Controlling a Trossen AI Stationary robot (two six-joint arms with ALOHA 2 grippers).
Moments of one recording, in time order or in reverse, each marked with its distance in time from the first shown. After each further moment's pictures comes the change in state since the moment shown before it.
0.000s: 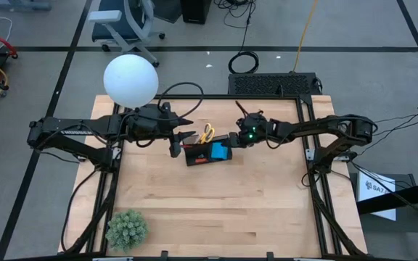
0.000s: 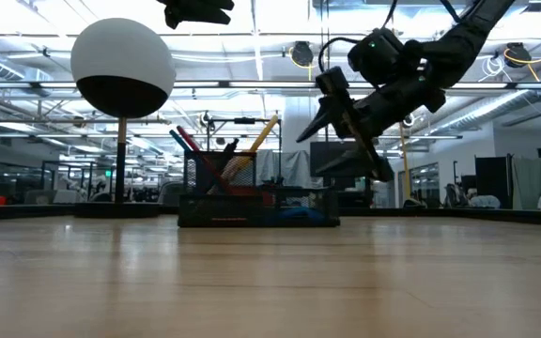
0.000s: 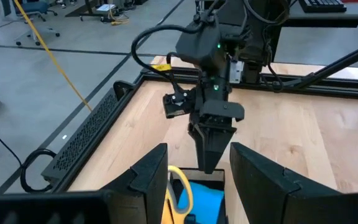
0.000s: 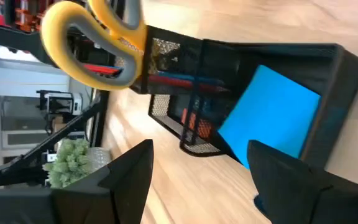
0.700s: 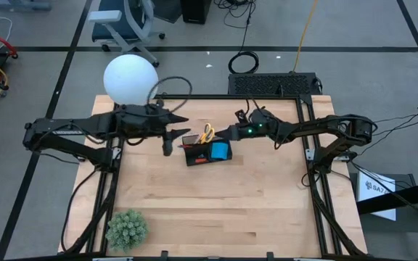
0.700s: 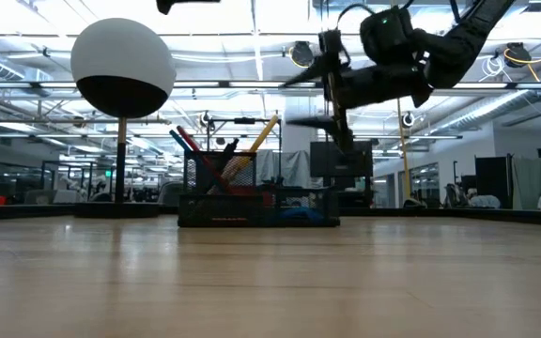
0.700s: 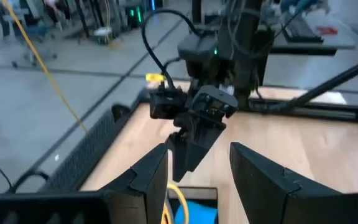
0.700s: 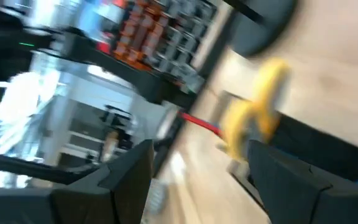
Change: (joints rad) left arm 0.000 -0.085 0.000 0.011 0.031 0.008; right arm -0.006 0.002 -0.001 0.389 0.025 -0.060
